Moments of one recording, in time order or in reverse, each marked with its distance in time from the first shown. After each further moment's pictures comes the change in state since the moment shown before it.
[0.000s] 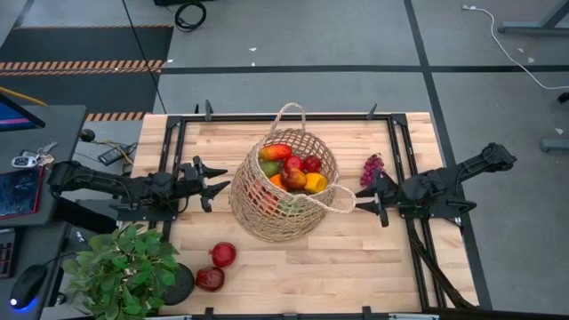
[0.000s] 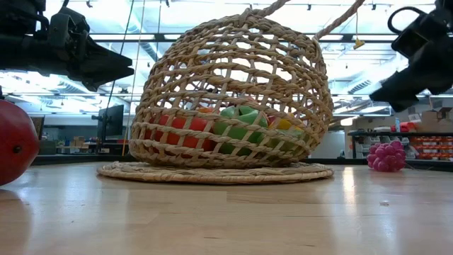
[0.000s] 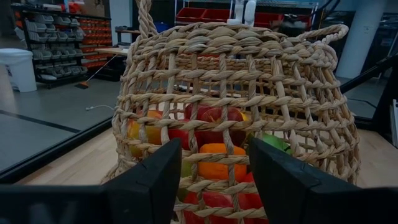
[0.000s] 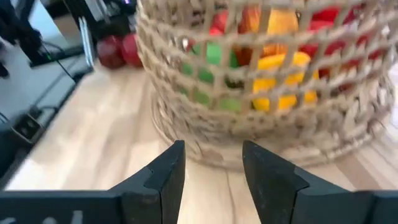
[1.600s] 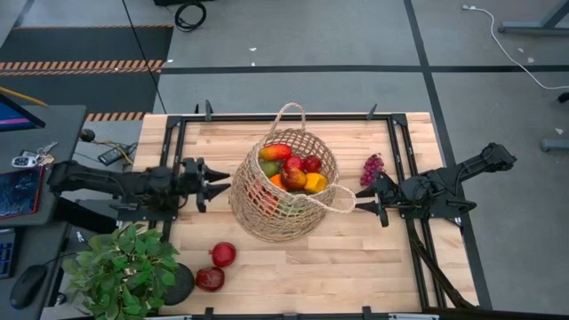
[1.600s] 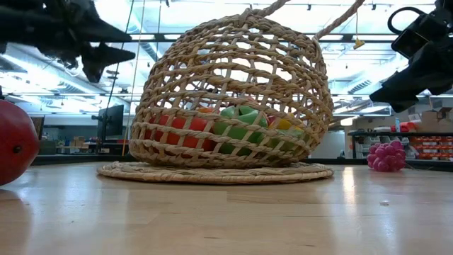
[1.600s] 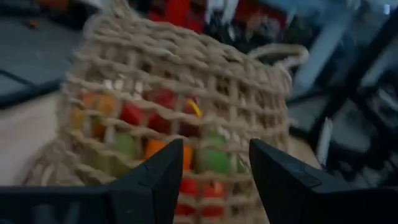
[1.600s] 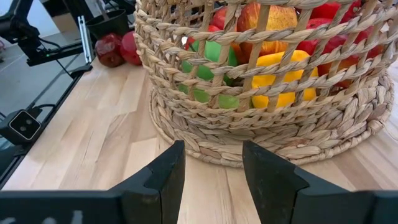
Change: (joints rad) left arm 0.001 0.002 0.187 -0.253 0.145 -0.291; right arm 0.000 0.000 0.000 -0.008 0.000 0.001
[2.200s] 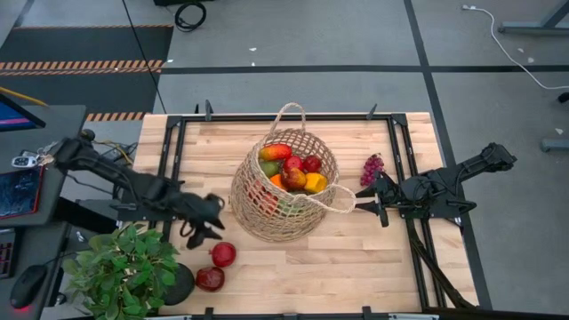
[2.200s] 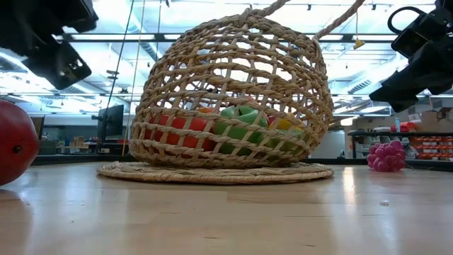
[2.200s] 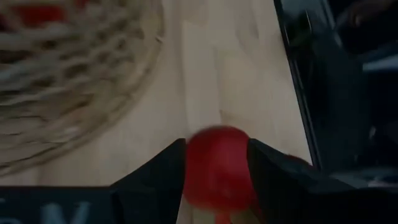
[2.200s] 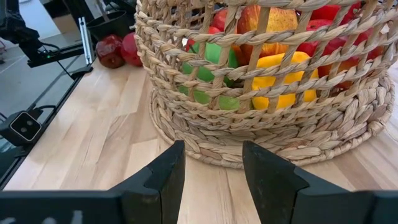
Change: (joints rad) left arm -0.292 0.453 0.324 -0.546 0.375 -0.124; right arm 0.000 0.000 0.000 0.004 0.000 0.000
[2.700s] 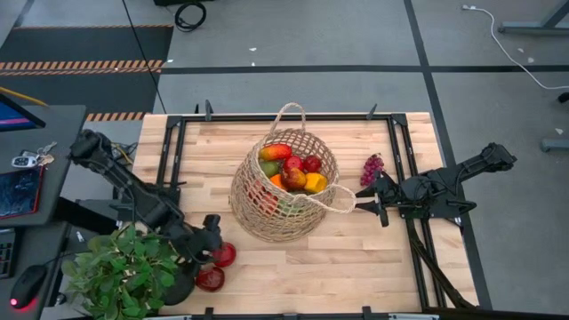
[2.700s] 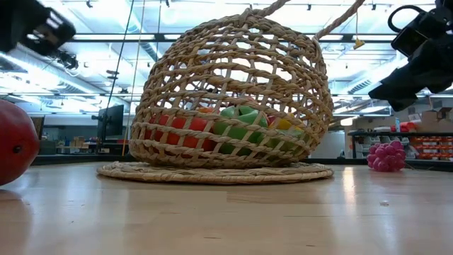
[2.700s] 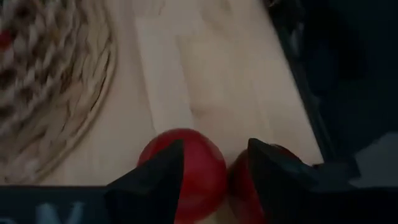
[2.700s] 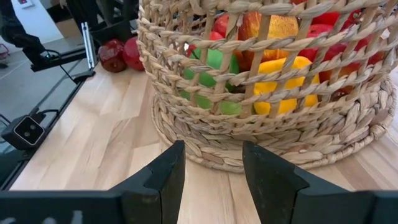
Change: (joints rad) left arm -0.312 0.276 0.225 -0.076 -0.256 0.024; right arm 0.000 0.000 0.000 0.016 0.000 0.000
